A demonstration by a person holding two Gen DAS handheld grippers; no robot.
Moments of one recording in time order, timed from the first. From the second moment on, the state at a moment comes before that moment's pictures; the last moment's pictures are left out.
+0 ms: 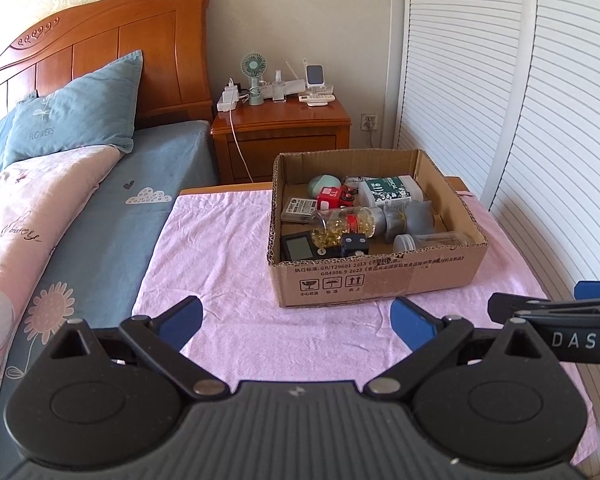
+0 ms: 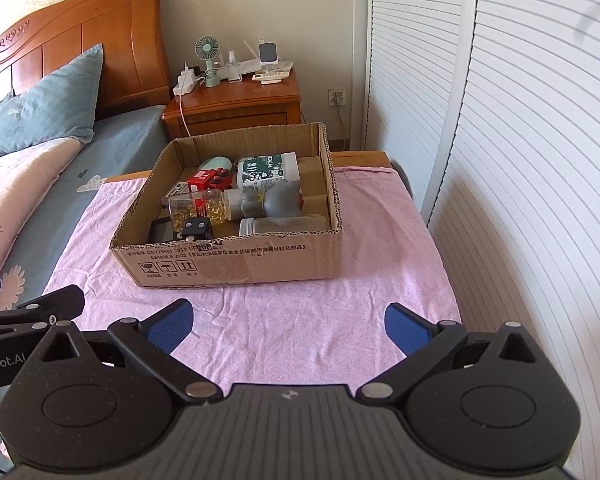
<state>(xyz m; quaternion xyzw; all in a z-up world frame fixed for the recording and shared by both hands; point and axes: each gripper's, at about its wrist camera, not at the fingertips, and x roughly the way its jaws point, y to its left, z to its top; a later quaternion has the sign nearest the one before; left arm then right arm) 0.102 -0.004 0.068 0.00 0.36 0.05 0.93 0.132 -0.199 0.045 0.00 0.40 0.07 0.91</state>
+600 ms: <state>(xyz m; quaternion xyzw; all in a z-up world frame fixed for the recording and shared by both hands) 0.102 -0.006 0.070 0.00 0.36 0.05 0.93 0.134 -0.200 0.043 0.00 0.40 0.07 0.91</state>
